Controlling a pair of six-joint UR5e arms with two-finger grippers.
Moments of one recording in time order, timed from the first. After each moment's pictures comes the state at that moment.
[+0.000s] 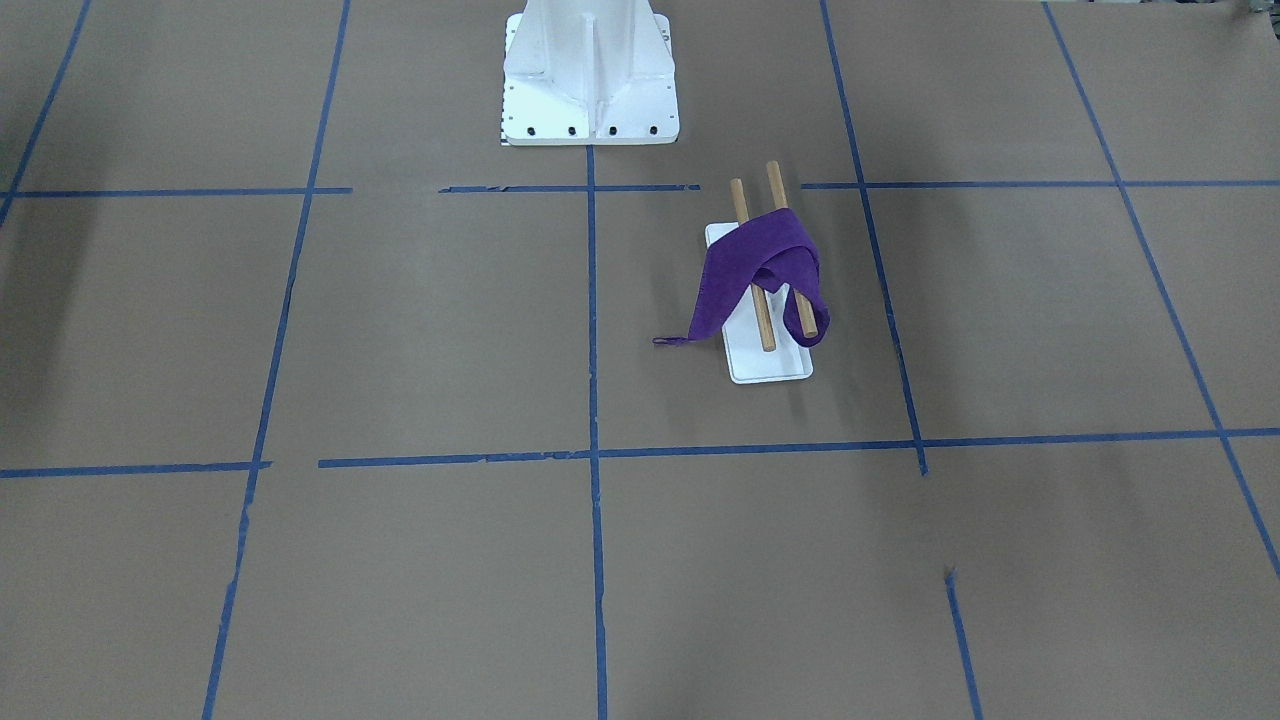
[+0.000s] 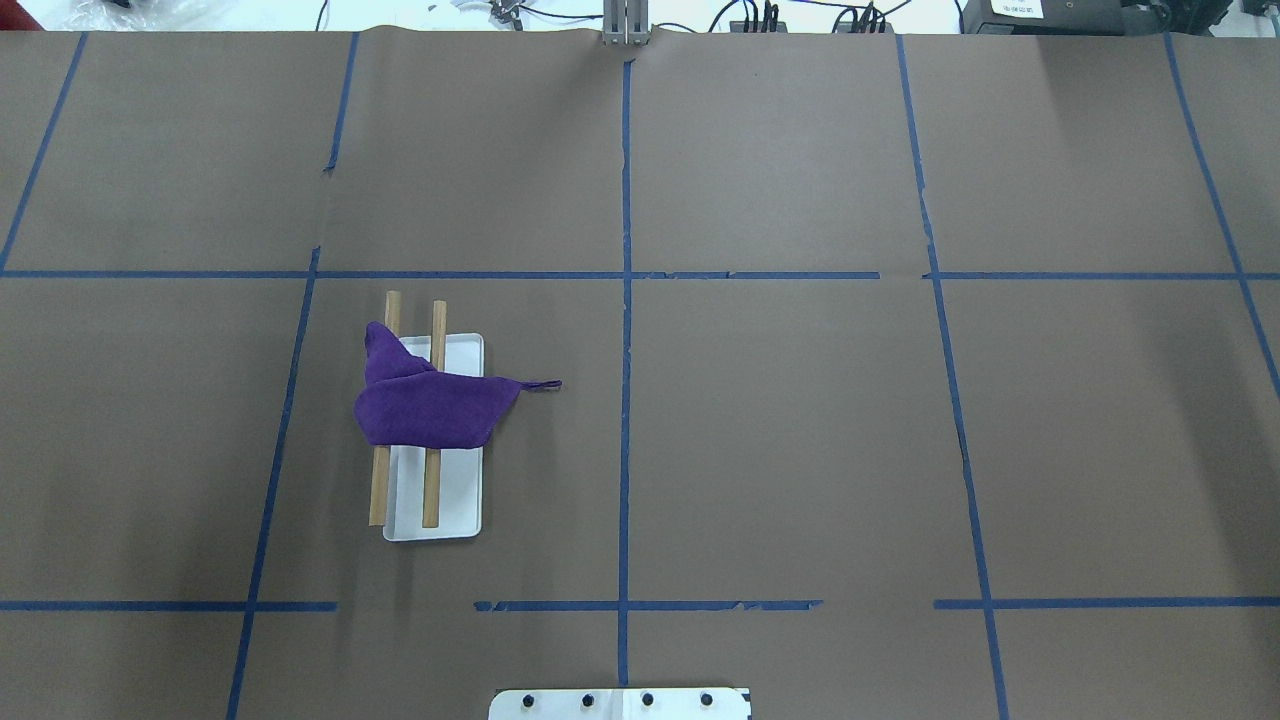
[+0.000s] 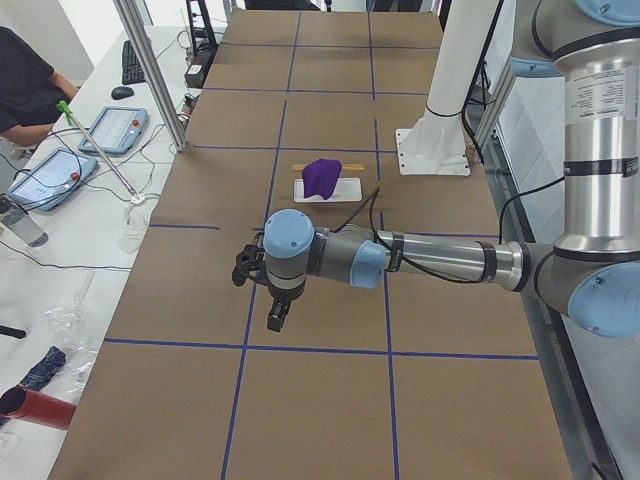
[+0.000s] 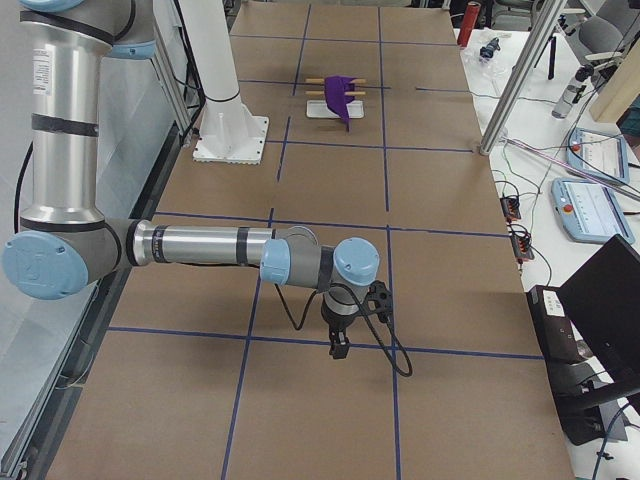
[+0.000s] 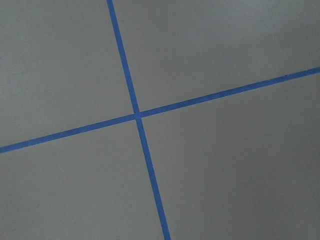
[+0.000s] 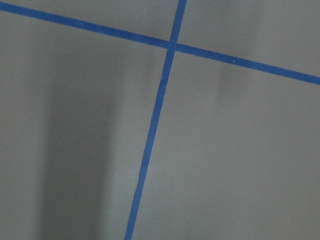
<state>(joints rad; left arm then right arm) -1.54 -1.46 -1.76 -1.69 -2.40 0.07 1.53 -1.70 1.69 -1.68 2.29 -0.23</state>
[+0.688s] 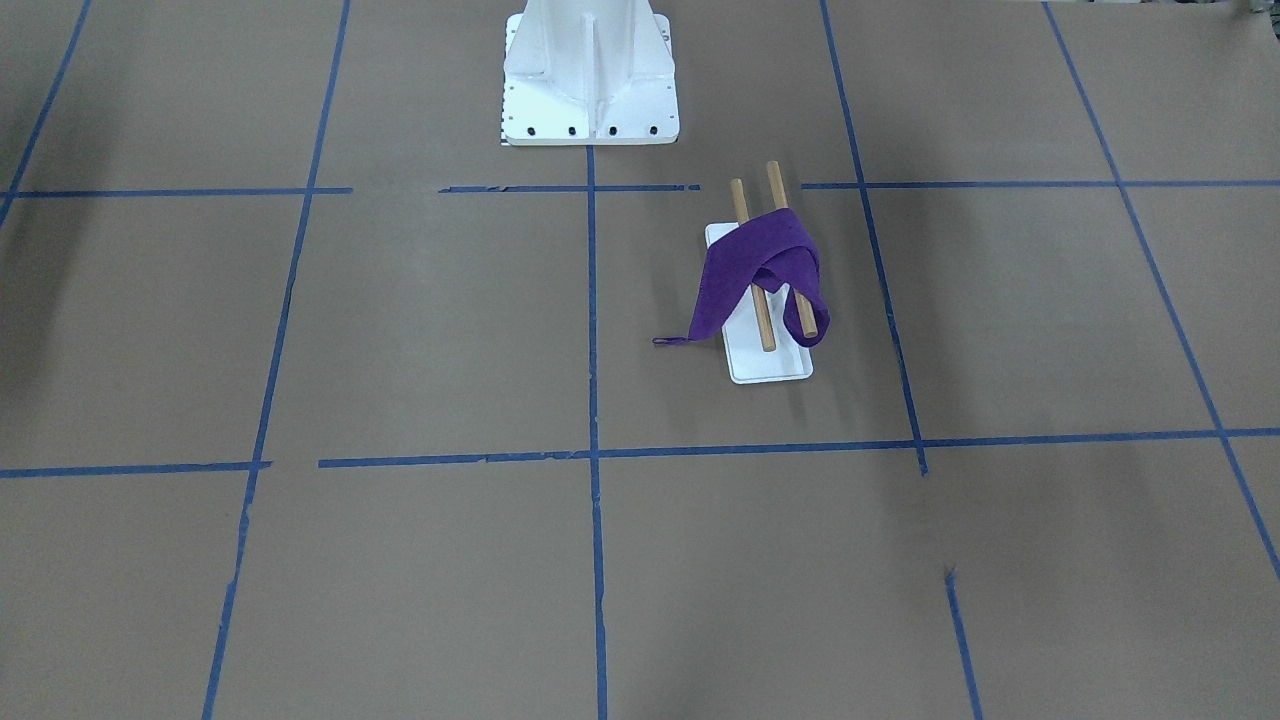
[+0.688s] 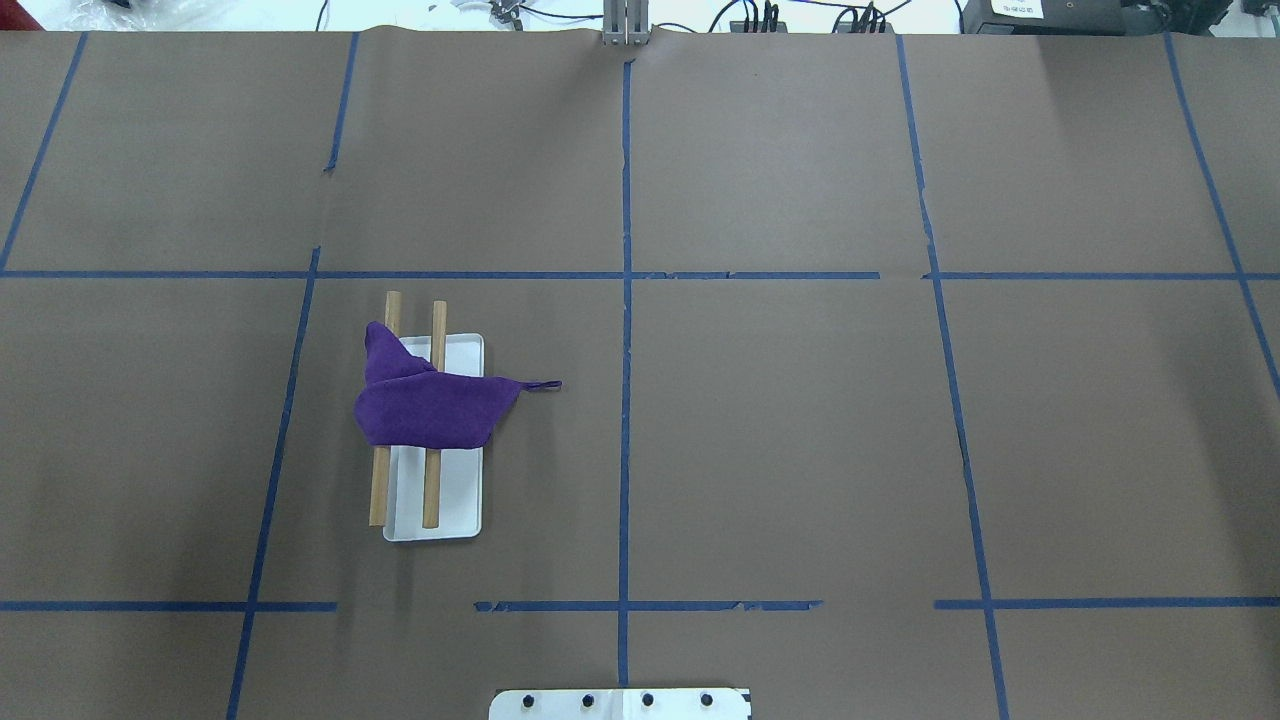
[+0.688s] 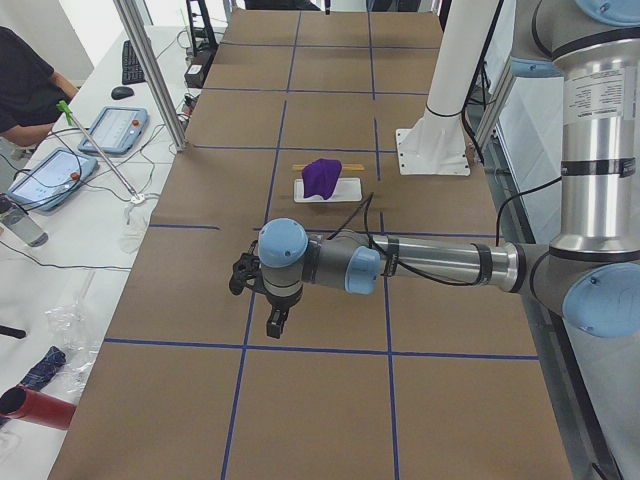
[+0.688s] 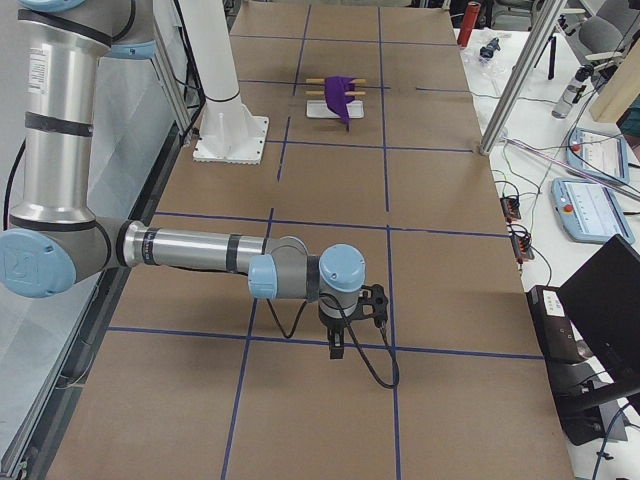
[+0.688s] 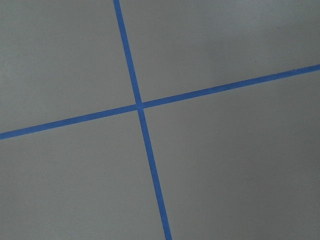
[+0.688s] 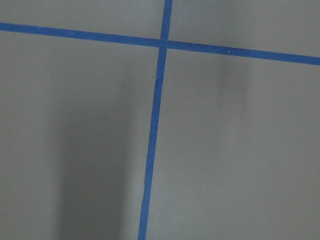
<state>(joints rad) -1.54 -1.48 -1.72 -1.68 -2.40 0.07 1.53 -1.73 1.66 -1.46 2.34 0.00</state>
